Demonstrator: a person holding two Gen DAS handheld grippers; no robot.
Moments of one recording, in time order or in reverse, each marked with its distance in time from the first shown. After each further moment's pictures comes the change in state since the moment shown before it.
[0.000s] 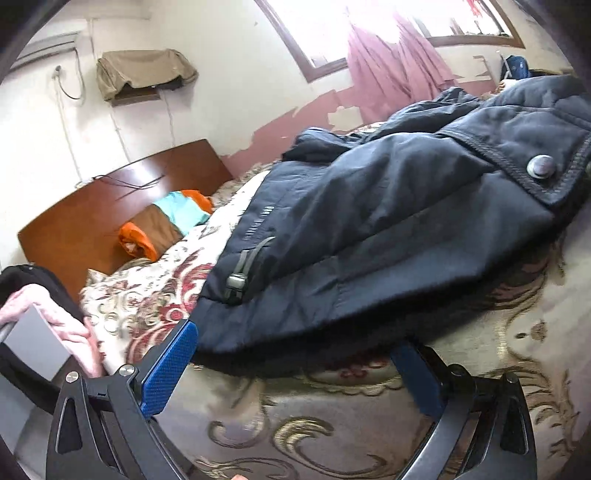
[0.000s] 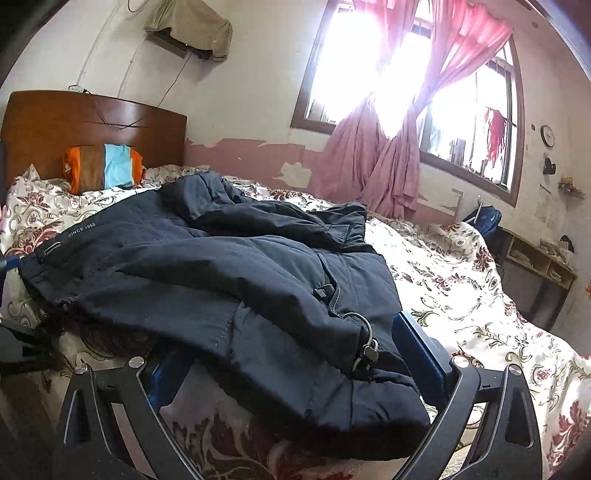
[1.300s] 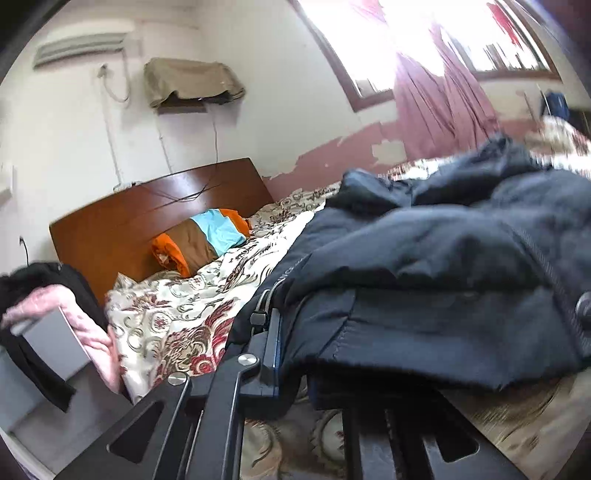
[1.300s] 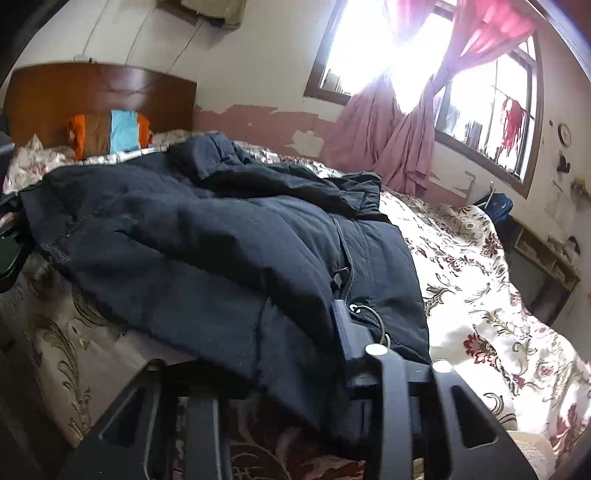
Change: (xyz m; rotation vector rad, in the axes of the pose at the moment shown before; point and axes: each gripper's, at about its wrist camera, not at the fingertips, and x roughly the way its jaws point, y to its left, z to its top) left arm -0.009 0.005 0.045 -0.148 -0.103 0.118; right arm 0.017 0.009 -0.004 -0.030 0.116 0.036
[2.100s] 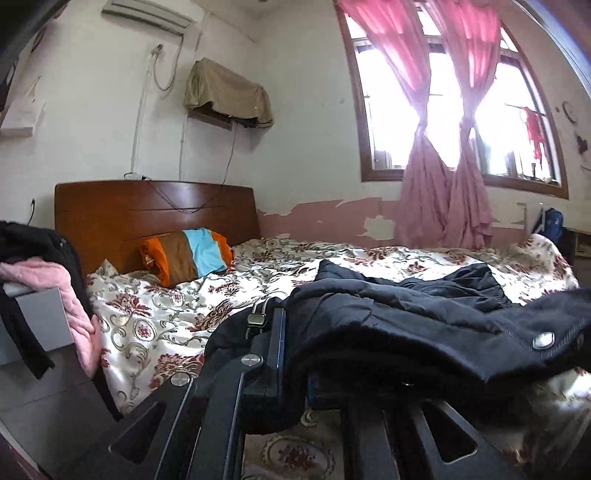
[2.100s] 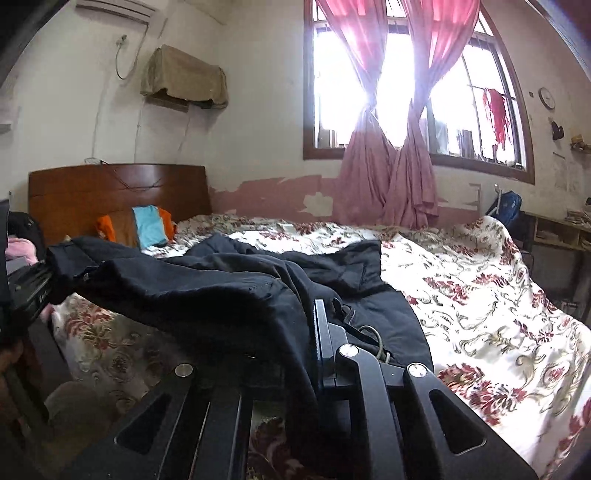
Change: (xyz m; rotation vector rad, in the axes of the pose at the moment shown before) left arm -0.096 0.051 0.052 -0.275 -0.135 -0.138; right arm -0.078 -0.081 0.020 0.194 -0.229 0.174
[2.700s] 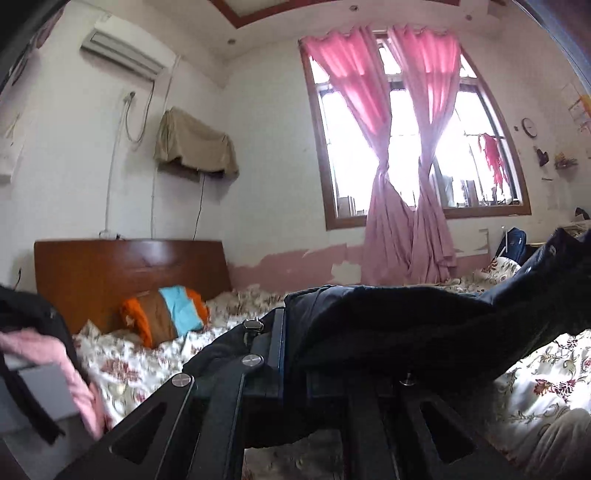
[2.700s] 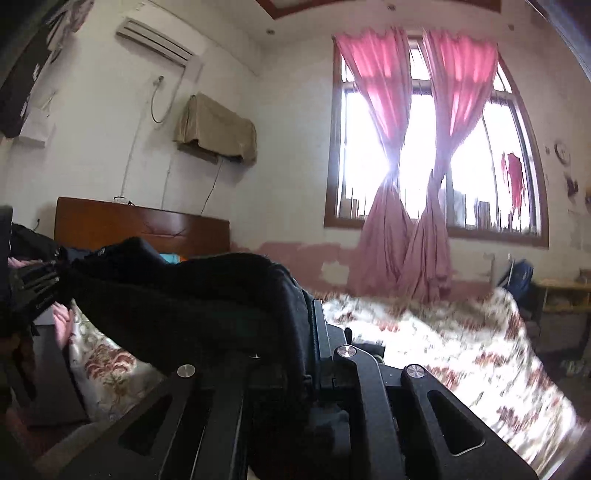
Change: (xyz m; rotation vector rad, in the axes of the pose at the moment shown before) left arm -0.049 0.009 0.082 0.071 -0.181 -0.126; right arm -0.042 -0.007 0.096 -0.114 -0.241 0.061
